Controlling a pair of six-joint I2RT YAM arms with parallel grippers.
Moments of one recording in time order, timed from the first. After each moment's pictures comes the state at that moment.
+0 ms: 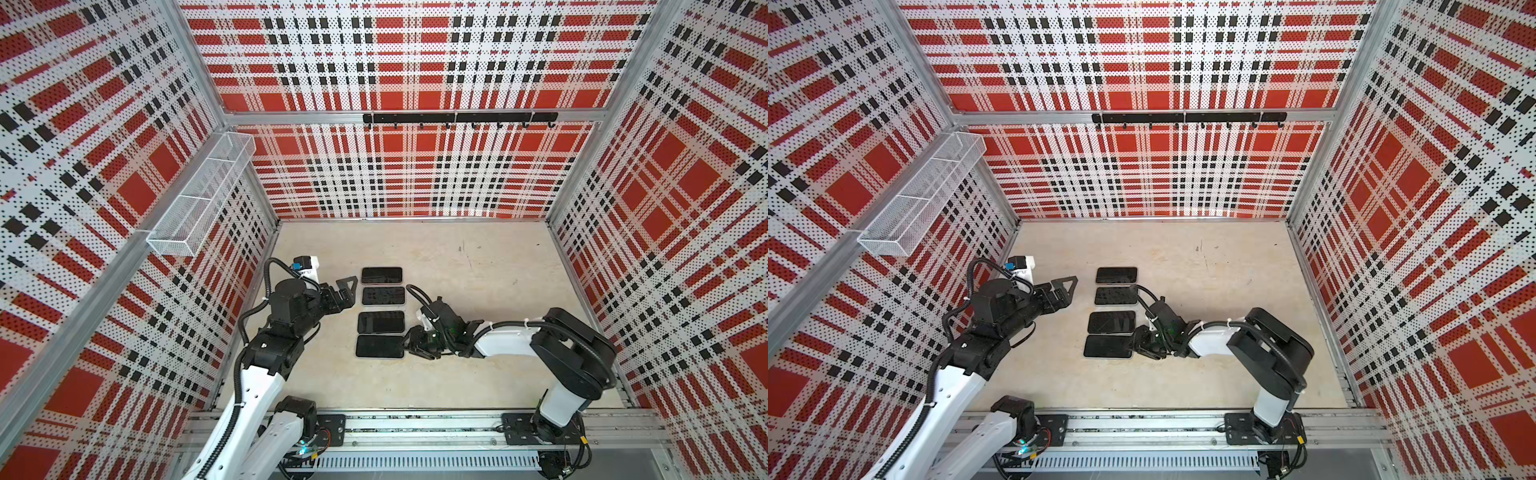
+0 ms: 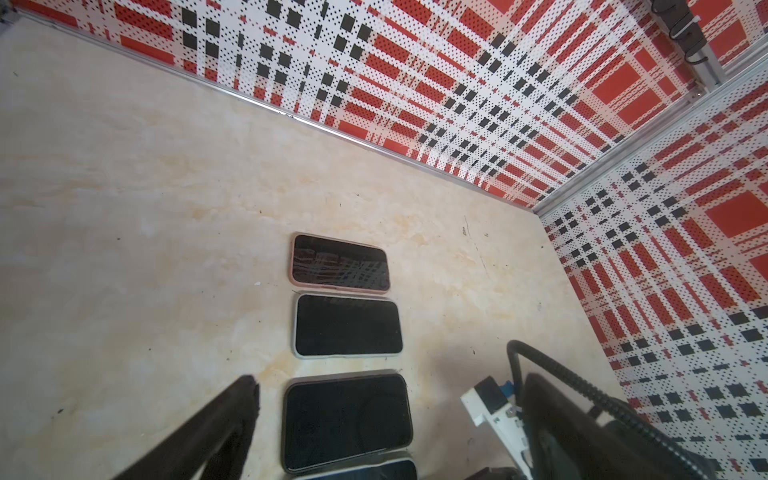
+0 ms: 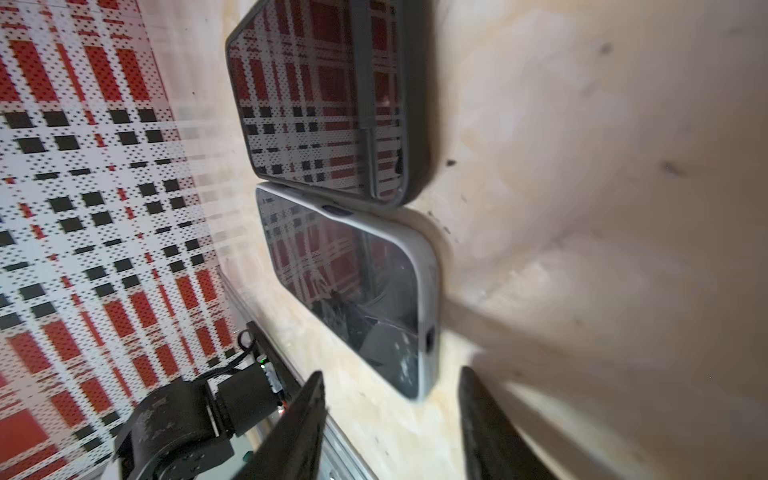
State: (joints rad) left arm -0.22 0.76 0.75 -0.37 0.14 -0.44; right arm 0.88 1.67 0.76 0.06 -0.35 1.09
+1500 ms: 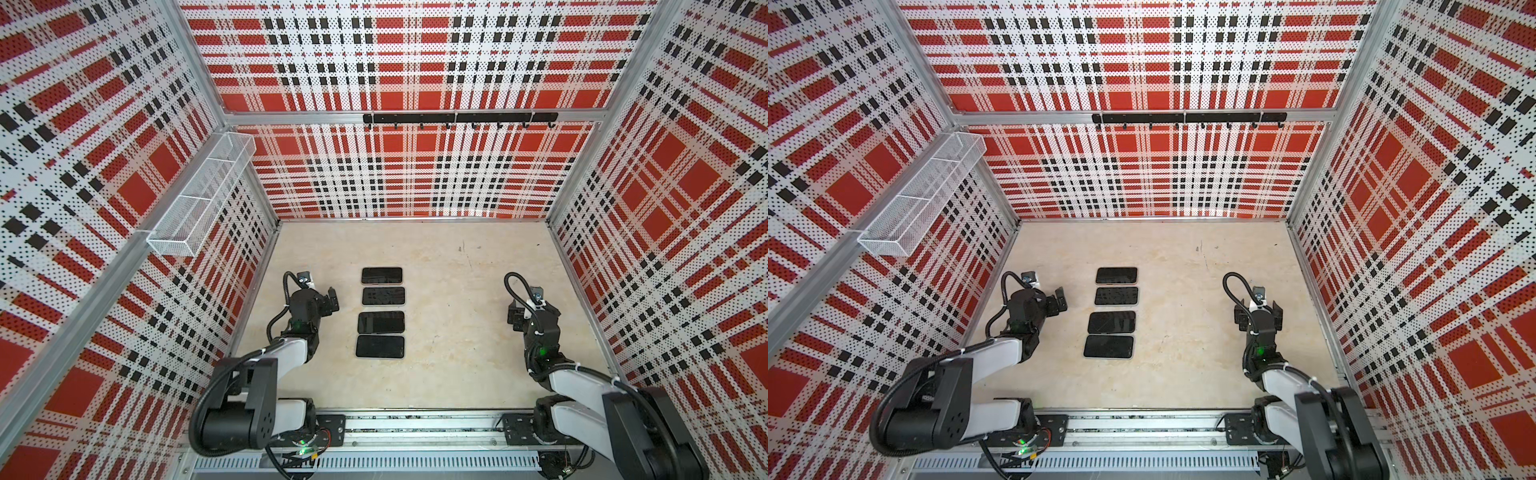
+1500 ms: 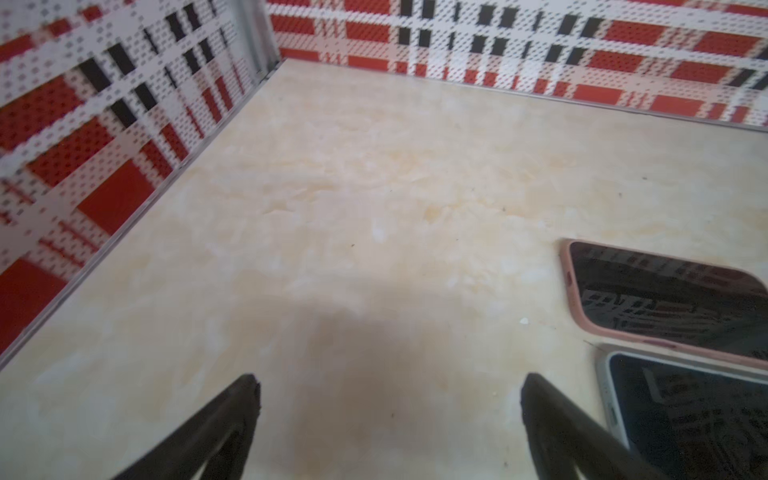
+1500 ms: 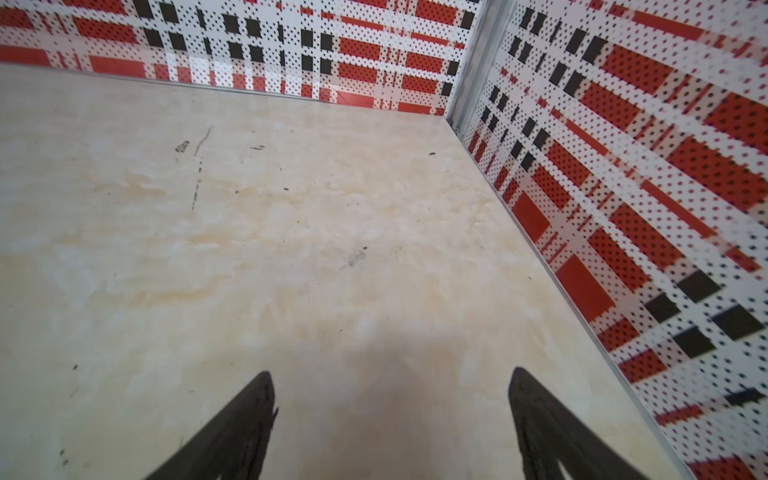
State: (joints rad) left arm -0.03 1.35 0.36 0.58 -0.13 -0.07; right arm 0.12 1.19 0.14 0.75 0.35 -0.08
